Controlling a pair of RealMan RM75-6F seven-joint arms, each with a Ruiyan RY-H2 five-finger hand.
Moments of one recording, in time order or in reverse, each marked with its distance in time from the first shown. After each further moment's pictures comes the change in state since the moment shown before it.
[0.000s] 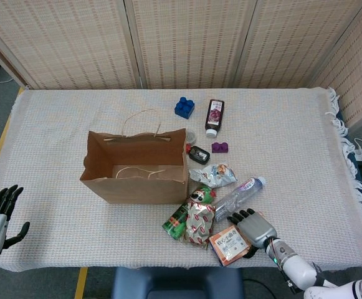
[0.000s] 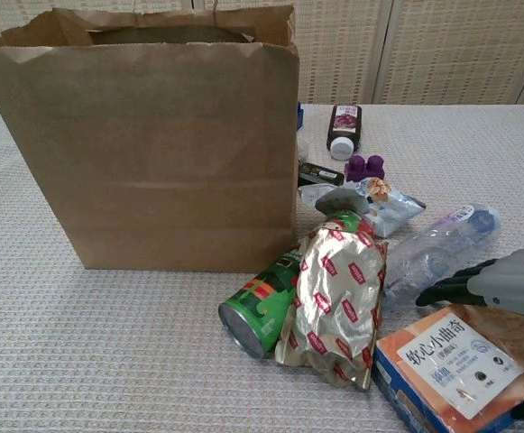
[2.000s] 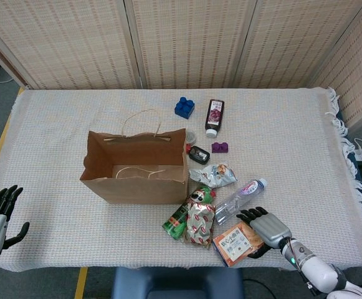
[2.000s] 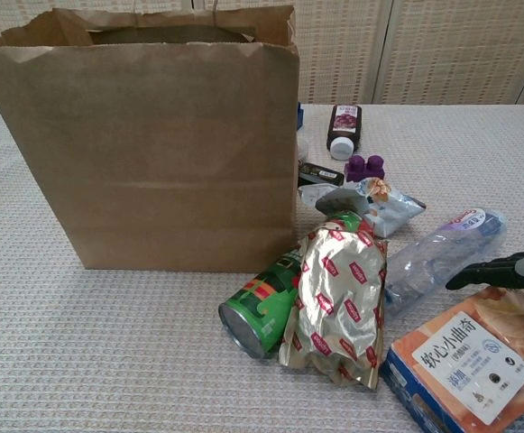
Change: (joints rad) left arm 0.003 -0.001 0.001 0.001 0.003 0.004 0.001; right arm -0.156 0.153 0.109 0.018 -0.202 -0.181 0.269
